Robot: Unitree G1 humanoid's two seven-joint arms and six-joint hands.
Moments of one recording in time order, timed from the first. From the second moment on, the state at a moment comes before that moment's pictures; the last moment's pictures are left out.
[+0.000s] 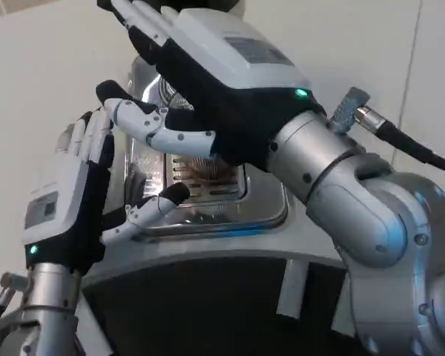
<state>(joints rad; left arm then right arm) -0.27 0.38 -0.07 0.31 0.63 -0.30 0.41 -0.80 -0.16 0.49 -0.54 -0.89 0.63 0.69</state>
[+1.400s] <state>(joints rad) -0.45 0.32 -0.15 0.56 0.59 -0.43 0.45 0.21 -0.28 -0.02 -0.81 -0.95 0.16 0.16</state>
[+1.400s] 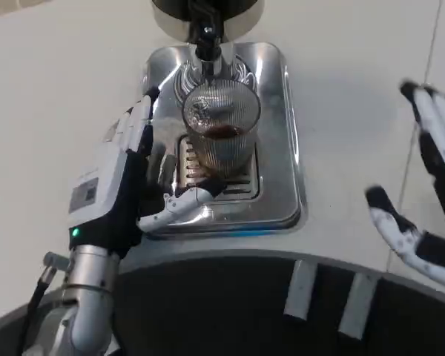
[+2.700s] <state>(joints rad) -0.68 0.22 -0.18 0.91 0.49 -0.58 0.52 0.33 -0.32 -0.10 -0.75 -0.87 0.08 0.21</state>
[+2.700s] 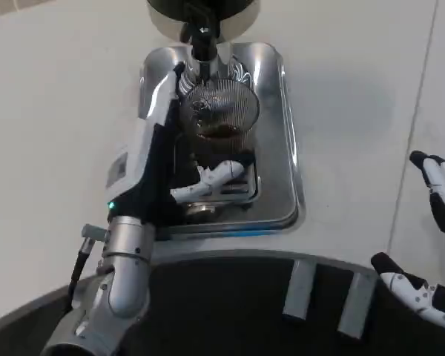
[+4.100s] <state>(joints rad) -0.54 0.21 -0.18 0.74 0.49 -0.57 0.67 0.23 -0.28 -0.04 -0.76 -0.89 0.22 0.31</state>
